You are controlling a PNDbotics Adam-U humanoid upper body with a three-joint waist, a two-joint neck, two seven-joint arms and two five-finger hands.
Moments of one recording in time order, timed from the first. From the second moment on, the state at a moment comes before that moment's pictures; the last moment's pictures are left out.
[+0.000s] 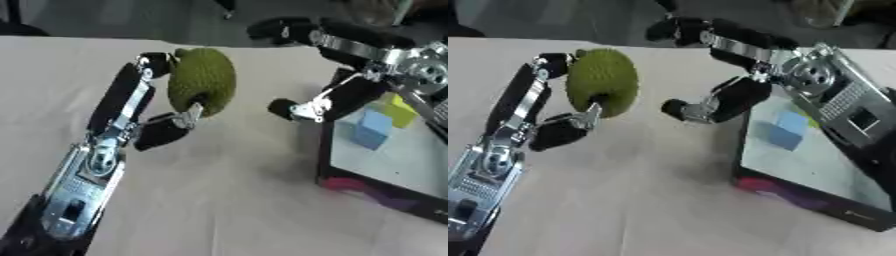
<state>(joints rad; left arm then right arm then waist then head) -0.75 0.07 -0.42 -1.55 -0.57 -0.07 -0.01 -0.60 -0.89 0.27 -1.99 0.08 0.02 0.39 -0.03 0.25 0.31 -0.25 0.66</state>
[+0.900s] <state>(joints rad) -0.78 0.04 -0.45 -1.54 -0.62 -0.13 -0.03 -0.61 -0.88 0.29 -1.99 0.10 0.11 0.41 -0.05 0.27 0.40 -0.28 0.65</state>
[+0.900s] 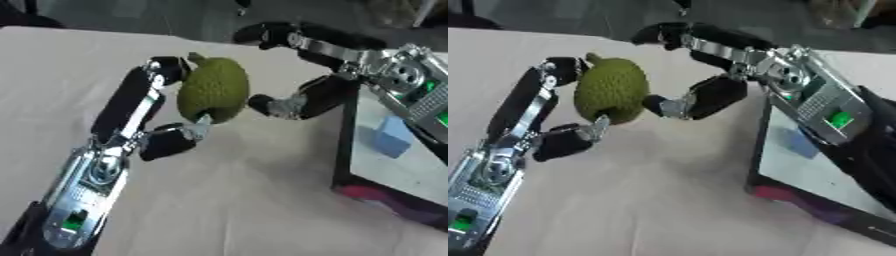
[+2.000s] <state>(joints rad) -0.81 0.00 -0.47 -1.51 -0.66 -0.16 -0.03 -0.62 -0.85 0.31 -1.99 0.10 0.12 0.51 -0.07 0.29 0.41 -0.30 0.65</state>
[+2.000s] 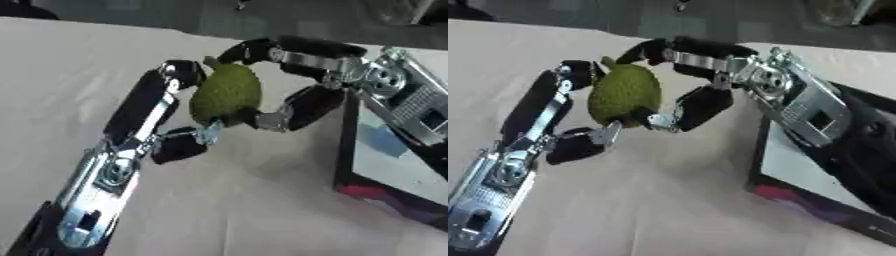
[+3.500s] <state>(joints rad) -0.77 0.00 -0.47 -1.47 -0.69 0.00 0.09 -0.59 -0.87 0.29 -1.98 -0.07 0.07 0.41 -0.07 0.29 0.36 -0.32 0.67</state>
